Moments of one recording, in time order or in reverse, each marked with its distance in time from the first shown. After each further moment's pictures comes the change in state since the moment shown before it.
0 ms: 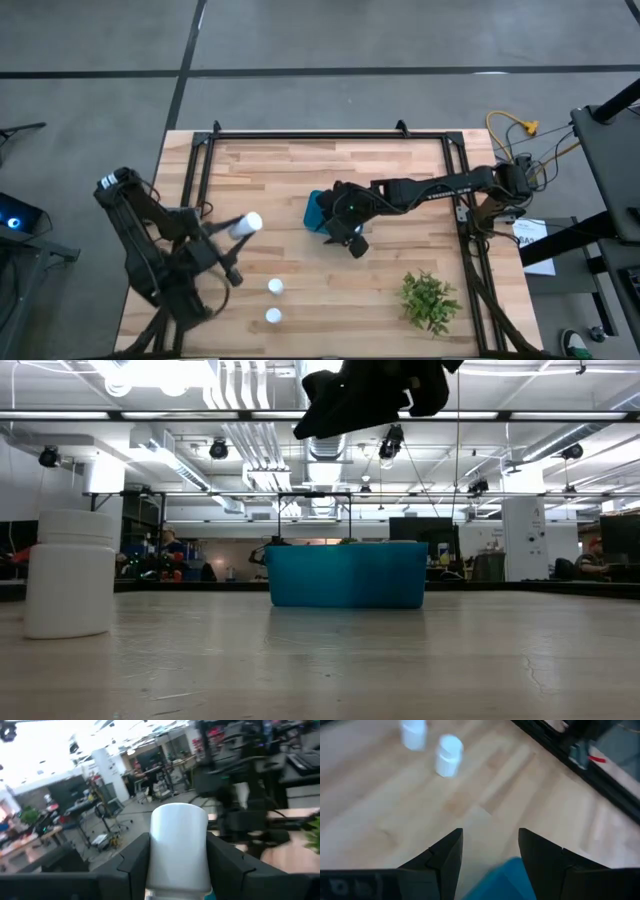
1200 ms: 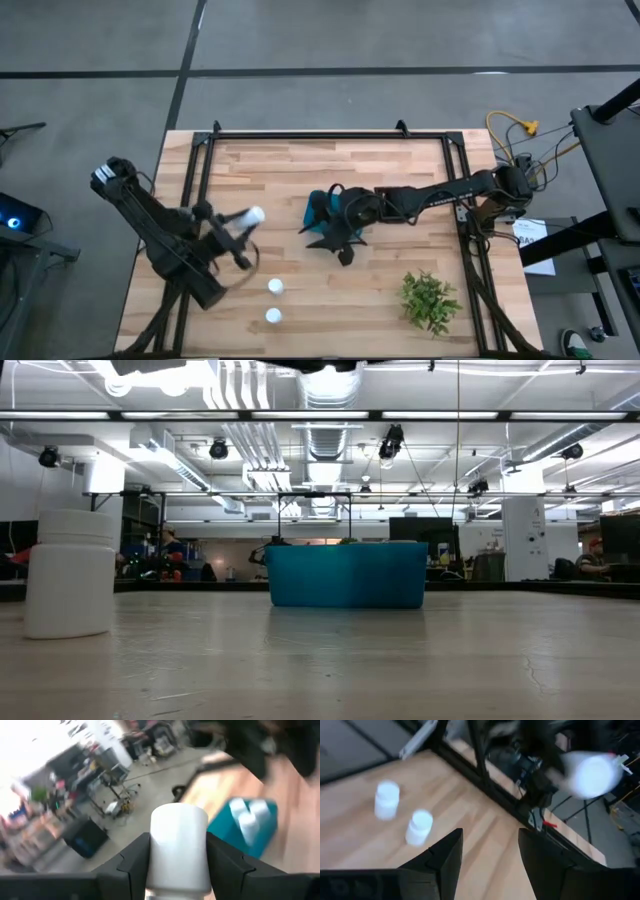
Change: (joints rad) left arm 0.101 -0.117 -0.352 0.271 0.207 0.240; right arm 0.056 0.000 -0.009 0.337 0.033 0.027
